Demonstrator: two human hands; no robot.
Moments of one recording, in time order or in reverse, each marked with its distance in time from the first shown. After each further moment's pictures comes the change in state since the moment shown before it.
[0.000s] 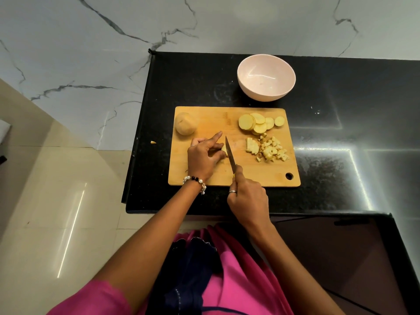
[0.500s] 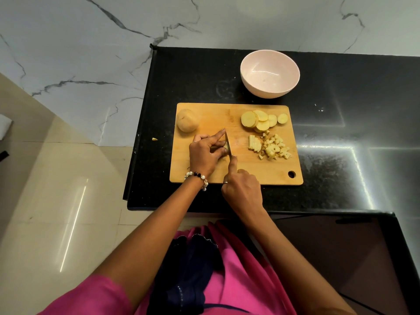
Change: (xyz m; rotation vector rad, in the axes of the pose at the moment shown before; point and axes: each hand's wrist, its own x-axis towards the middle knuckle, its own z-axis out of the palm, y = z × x) left_hand 0.003 -0.001 0.000 -0.052 -0.014 -0.038; right_hand 0.019 -0.011 0.010 -0.328 -0.073 -0.105
